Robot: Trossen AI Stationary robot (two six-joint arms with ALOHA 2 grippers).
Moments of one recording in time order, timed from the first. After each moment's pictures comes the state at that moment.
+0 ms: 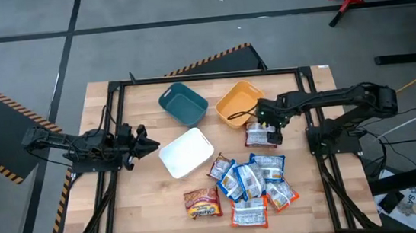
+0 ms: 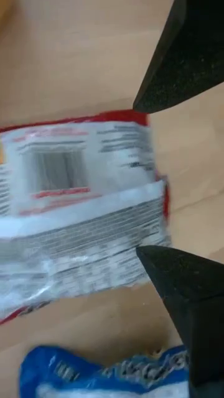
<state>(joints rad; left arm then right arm) -0.19 0.18 0.01 0.34 -0.12 -0.49 -0.27 1.34 0.75 -0.83 -0.06 0.02</state>
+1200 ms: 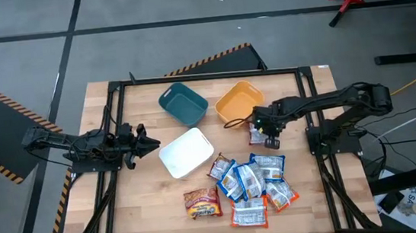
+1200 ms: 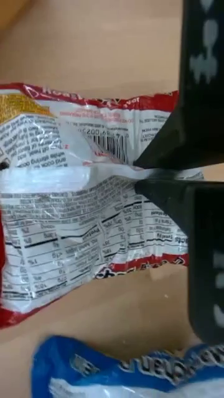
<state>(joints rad) -0.19 0.18 0.01 0.32 -0.16 -0.49 -0.18 1.41 0.76 -0.80 -0.02 0.08</state>
